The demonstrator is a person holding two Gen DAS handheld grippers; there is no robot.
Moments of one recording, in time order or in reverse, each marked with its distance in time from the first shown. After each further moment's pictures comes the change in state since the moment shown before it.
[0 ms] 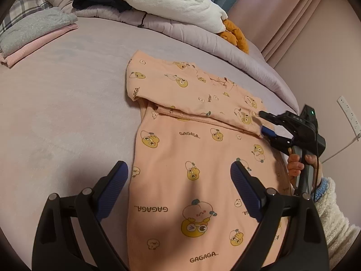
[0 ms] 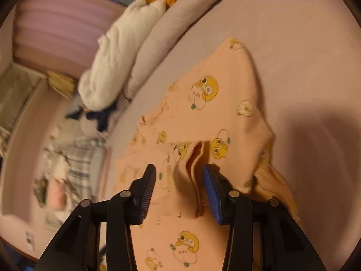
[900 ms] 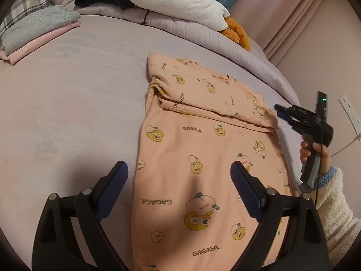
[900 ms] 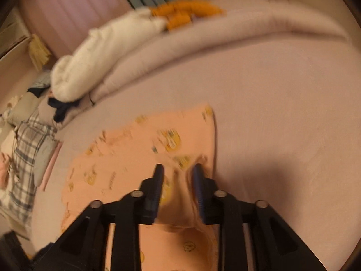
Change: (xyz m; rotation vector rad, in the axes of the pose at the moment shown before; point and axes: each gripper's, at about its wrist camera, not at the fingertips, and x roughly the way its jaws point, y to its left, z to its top) left arm -0.004 0.006 -0.003 -0.007 0.014 0.013; right arm -0.048 0.025 0.026 -0.286 -0.206 -0.316
